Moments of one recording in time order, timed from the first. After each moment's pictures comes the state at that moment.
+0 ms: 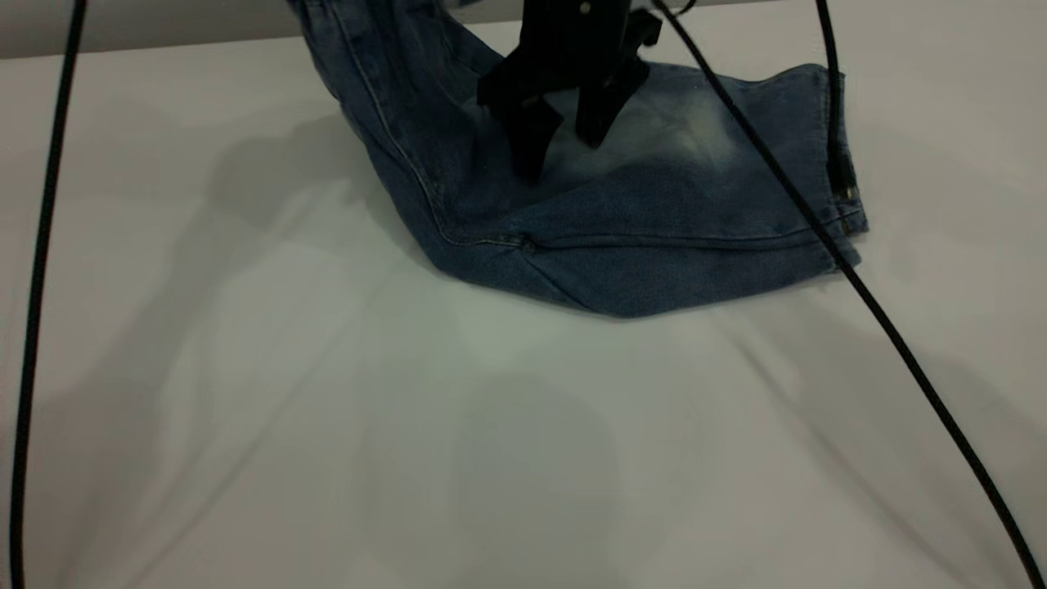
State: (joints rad) left arm -0.22 2.27 -2.12 -0.39 1.22 0.33; right arm 0.52 2.60 -2.21 0.09 1.06 -0.22
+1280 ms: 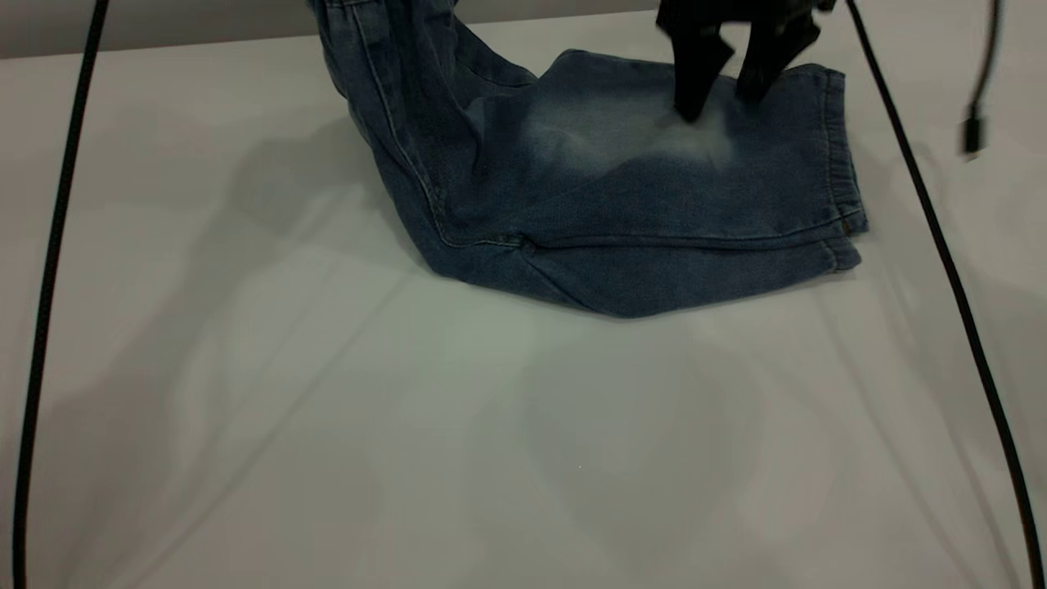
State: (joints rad) left arm -0.26 2.27 -2.12 -0.40 1.22 0.32; right arm 0.24 2.69 -2.36 0.18 1.22 -0.27
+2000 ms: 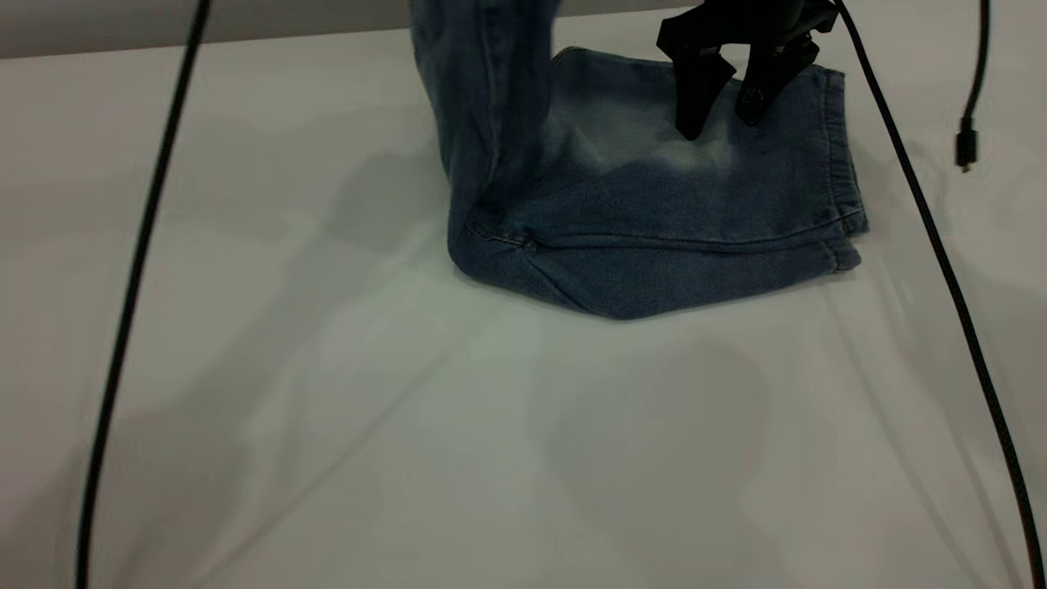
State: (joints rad) left arm -0.44 2.28 -2.23 -0.39 1.20 0.31; right arm 0.24 2.70 -2.36 0.18 1.22 -0.27
